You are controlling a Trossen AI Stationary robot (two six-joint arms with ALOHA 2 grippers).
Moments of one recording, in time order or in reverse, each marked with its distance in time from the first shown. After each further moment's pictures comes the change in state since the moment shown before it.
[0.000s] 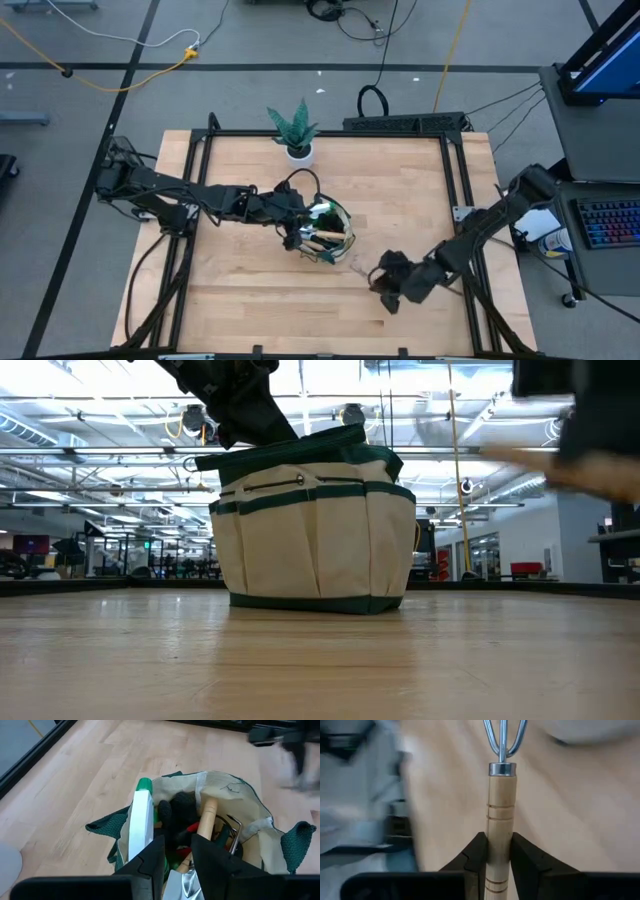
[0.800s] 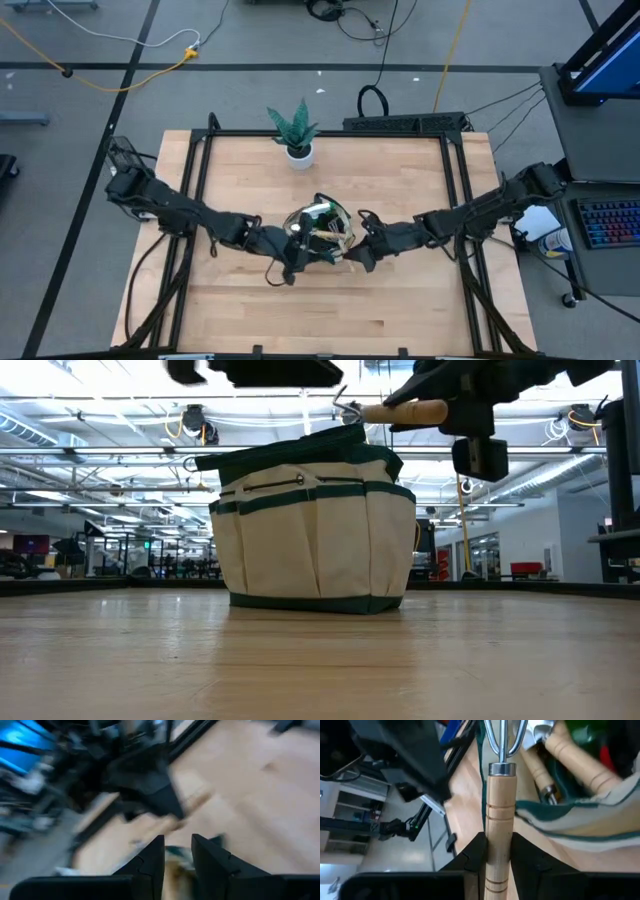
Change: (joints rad) left arm -0.211 0.135 0.000 0.367 -0.018 0.826; right arm -0.354 -0.058 0.003 0.271 -0.205 -0.012
